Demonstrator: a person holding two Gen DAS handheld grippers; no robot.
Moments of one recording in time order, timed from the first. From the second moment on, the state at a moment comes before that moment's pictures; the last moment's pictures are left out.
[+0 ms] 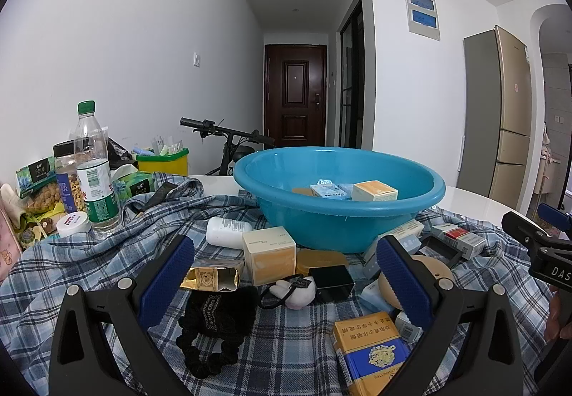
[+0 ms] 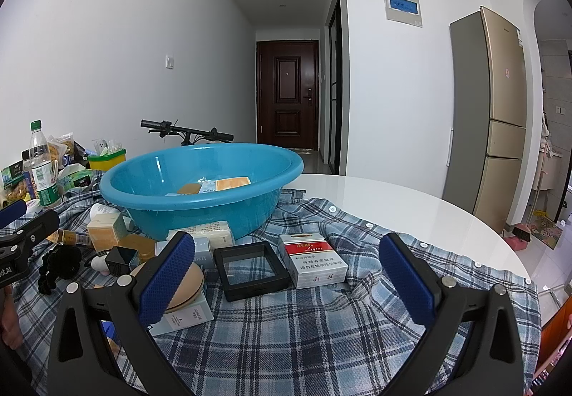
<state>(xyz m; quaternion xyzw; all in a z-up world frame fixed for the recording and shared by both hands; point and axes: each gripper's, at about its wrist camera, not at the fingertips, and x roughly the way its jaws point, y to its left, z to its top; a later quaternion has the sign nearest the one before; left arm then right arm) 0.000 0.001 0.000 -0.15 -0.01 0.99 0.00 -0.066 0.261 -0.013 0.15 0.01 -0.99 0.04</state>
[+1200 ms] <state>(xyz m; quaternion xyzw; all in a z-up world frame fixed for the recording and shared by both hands) -0.042 -0.003 0.014 -0.25 -0.01 0.97 0.00 -0.097 0.258 0.007 0.23 0.01 -0.97 0.05</state>
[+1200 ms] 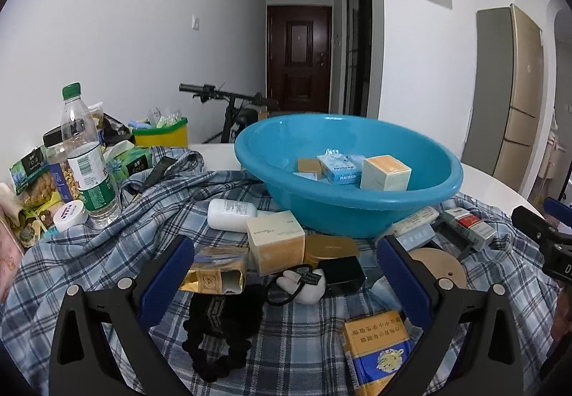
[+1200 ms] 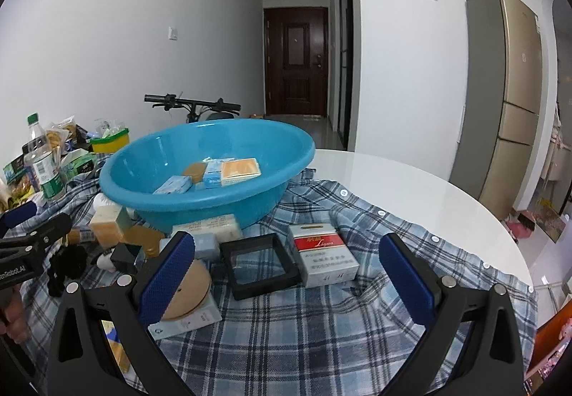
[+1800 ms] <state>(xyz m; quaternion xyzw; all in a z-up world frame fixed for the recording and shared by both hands) -0.086 0.015 0.093 -0.29 0.01 0.96 0.00 -0.142 0.246 0.087 0.27 0.02 -0.96 0.08</state>
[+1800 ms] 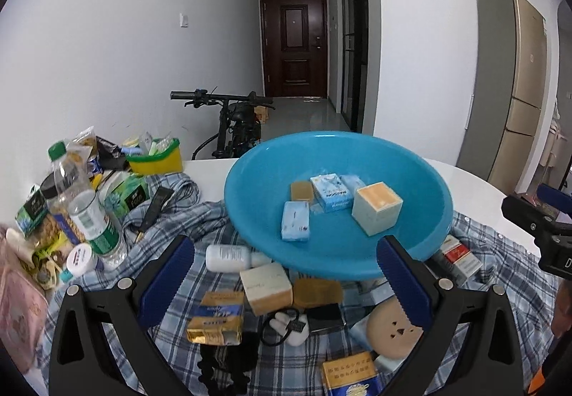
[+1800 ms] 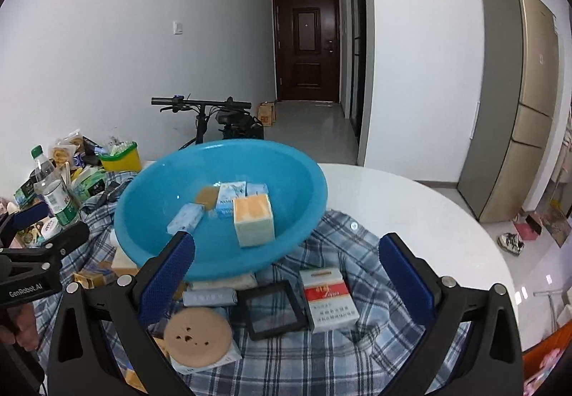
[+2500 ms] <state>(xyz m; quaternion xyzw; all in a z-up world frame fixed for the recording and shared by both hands) -0.095 0.026 0.109 -0.27 0.05 0.96 0.00 -0.149 0.228 0.112 0.22 0.07 -0.97 0.09</state>
